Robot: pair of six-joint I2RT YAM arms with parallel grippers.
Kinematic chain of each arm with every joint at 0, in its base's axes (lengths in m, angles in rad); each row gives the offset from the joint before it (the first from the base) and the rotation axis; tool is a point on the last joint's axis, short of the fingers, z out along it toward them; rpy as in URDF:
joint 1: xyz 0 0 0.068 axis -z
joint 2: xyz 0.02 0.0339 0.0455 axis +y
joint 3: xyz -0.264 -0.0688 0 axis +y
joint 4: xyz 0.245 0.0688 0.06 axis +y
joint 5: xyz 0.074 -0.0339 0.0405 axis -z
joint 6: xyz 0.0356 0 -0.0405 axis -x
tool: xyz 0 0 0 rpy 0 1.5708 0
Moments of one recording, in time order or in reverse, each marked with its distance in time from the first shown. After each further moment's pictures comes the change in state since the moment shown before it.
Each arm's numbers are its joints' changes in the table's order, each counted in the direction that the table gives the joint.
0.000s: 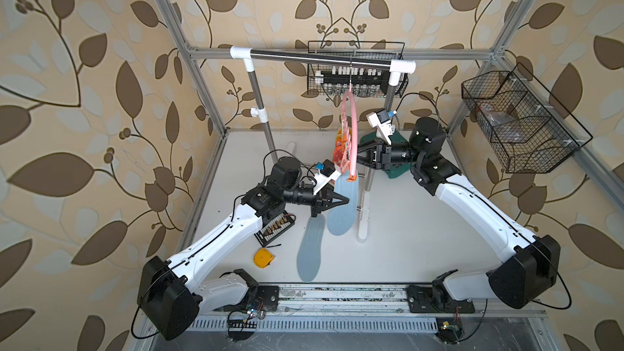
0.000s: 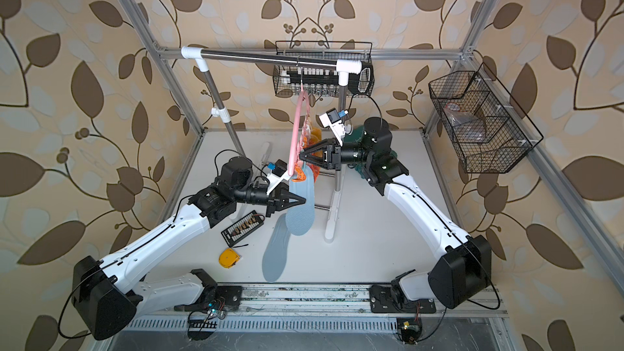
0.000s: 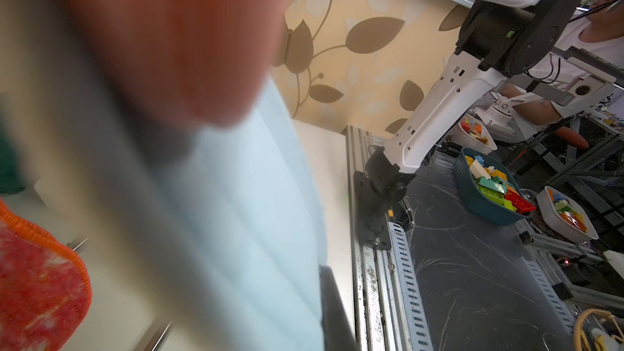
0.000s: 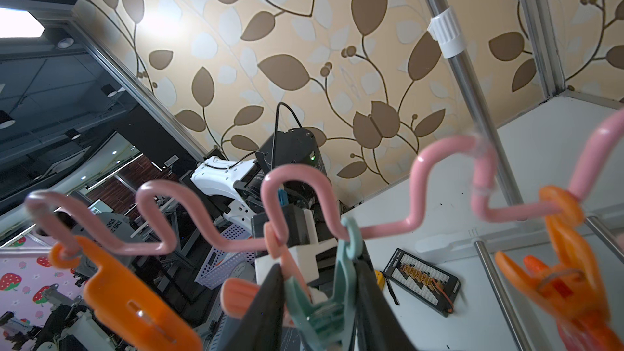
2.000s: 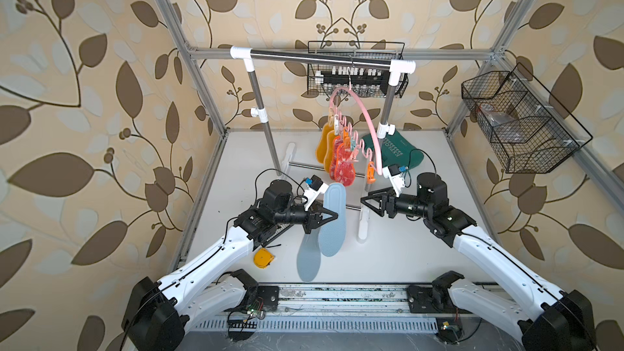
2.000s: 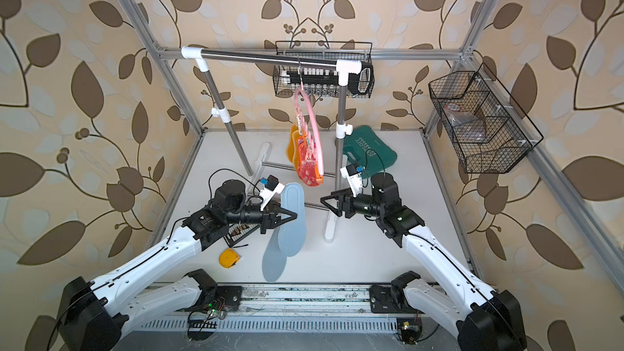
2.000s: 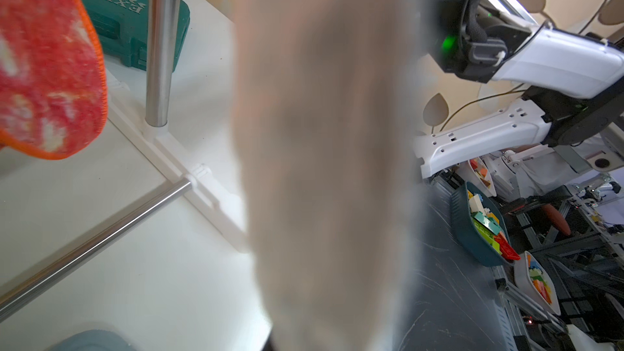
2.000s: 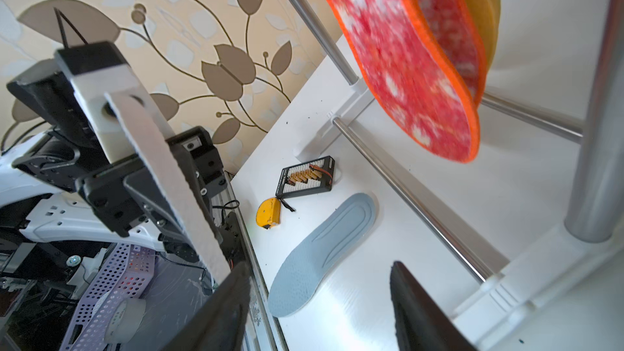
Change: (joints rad) left arm 0.000 -0.169 0.288 -0.097 -0.130 0.318; right arm -0.003 -0.441 0.636 0.262 0.493 0.216
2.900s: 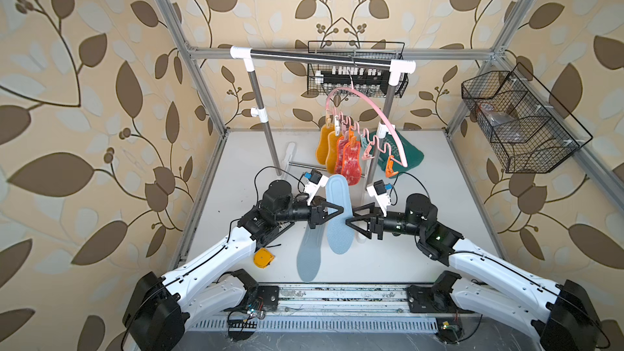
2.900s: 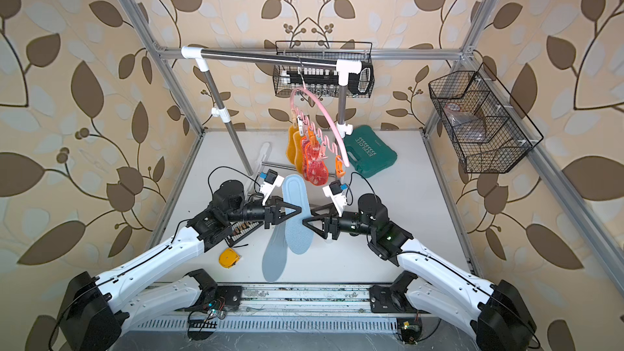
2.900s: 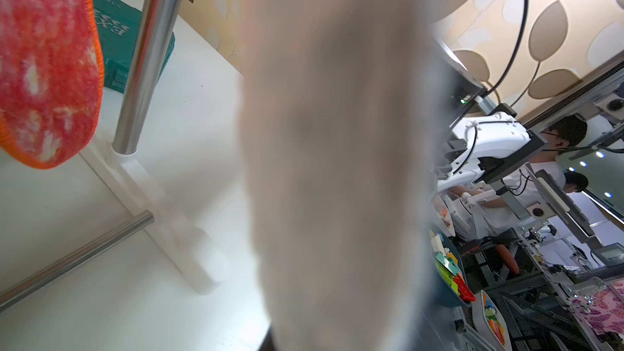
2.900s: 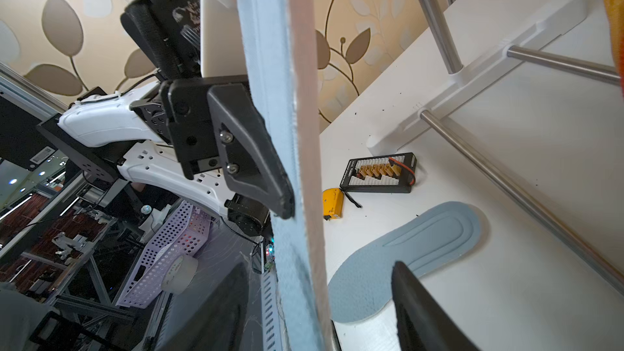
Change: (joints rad) left arm 0.029 0.009 0.032 -0.245 0.000 0.247; right arm -0.293 -0.004 0.146 -0.354 0.052 -0.144
